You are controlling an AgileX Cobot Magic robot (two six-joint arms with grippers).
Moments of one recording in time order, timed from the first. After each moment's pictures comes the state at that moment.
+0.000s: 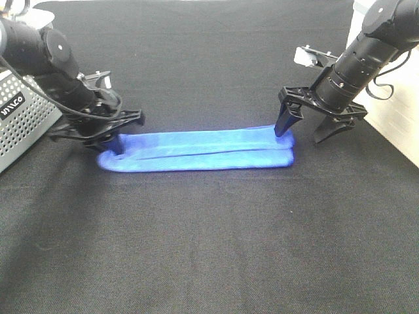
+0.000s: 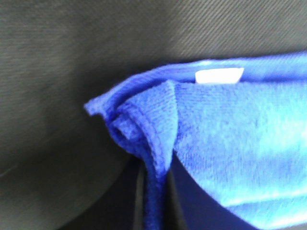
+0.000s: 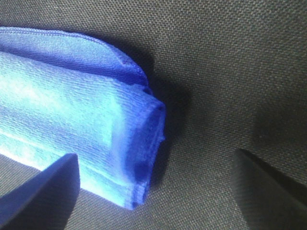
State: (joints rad) left arm -0.22 2.26 -1.55 -0.27 0.74 -0.09; right arm 0.12 2.19 -1.56 0.48 0.86 -0.28
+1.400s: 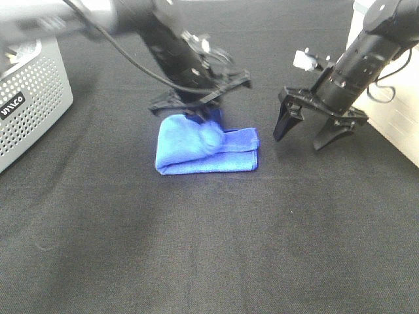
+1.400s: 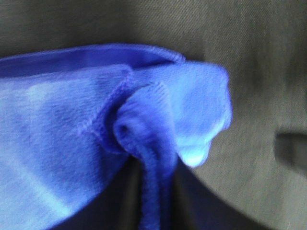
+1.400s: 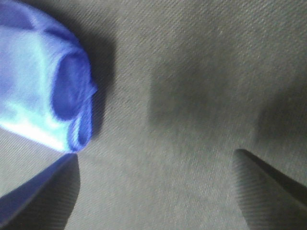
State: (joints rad) left arm -0.55 2.46 -2.15 -0.36 1.01 -0.41; right arm 0.12 2.17 -1.56 0.50 0.96 -0.25
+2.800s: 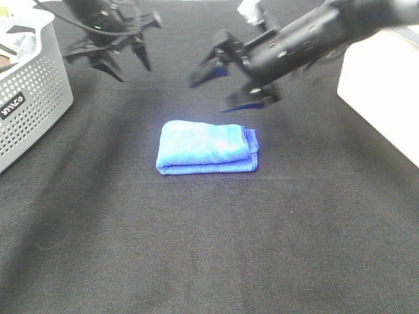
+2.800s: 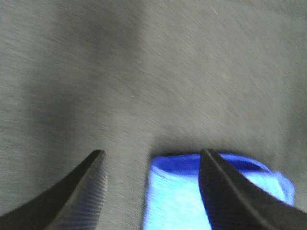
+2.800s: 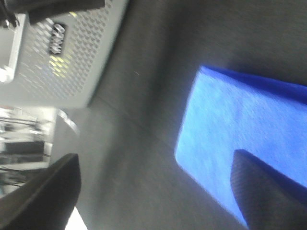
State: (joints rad) left arm -0.23 2.45 -2.40 -0.26 1.21 -0.39; right arm 0.27 2.19 -1.56 1.21 0.90 -0.62
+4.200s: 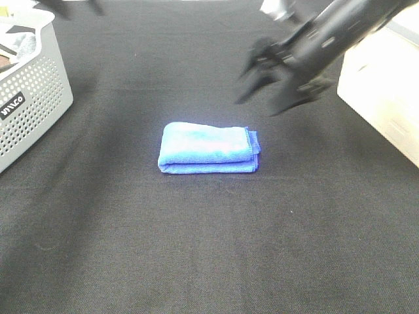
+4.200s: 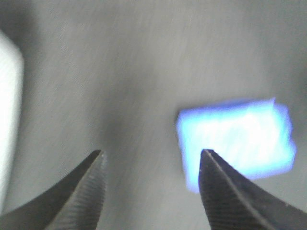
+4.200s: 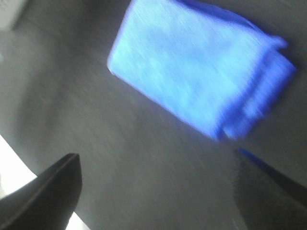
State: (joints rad) left arm -0.23 1.94 -2.00 -0.15 1.22 -0.11; right arm 0.21 1.98 -1.54 0.69 1.09 -0.44
